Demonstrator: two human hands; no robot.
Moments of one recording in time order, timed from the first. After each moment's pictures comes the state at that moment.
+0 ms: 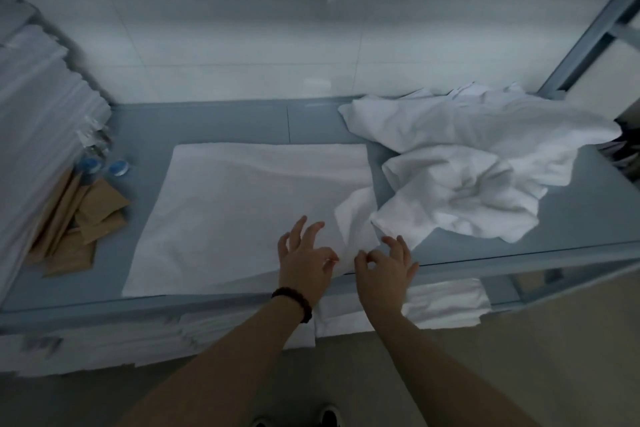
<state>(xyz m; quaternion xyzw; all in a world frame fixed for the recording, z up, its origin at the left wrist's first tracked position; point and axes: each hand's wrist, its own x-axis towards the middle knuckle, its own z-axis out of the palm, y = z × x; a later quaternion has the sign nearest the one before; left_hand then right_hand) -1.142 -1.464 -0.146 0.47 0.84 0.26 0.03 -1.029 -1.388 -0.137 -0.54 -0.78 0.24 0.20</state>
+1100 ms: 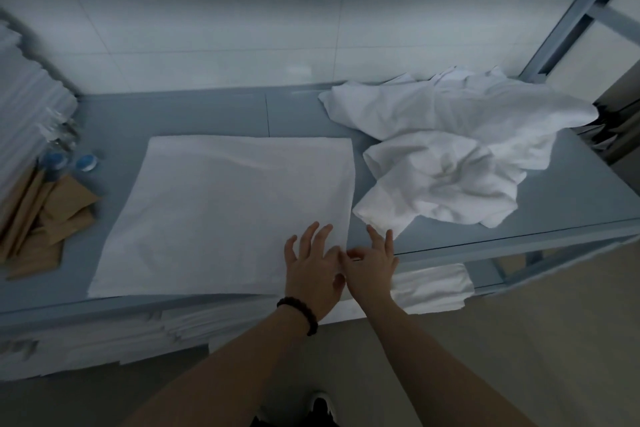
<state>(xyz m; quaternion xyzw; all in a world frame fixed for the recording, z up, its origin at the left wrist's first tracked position) -1.094 -1.450 -0.150 0.52 0.83 0.18 0.01 -1.017 -1.369 -0.143 -0.53 -0.77 0.33 0.13</state>
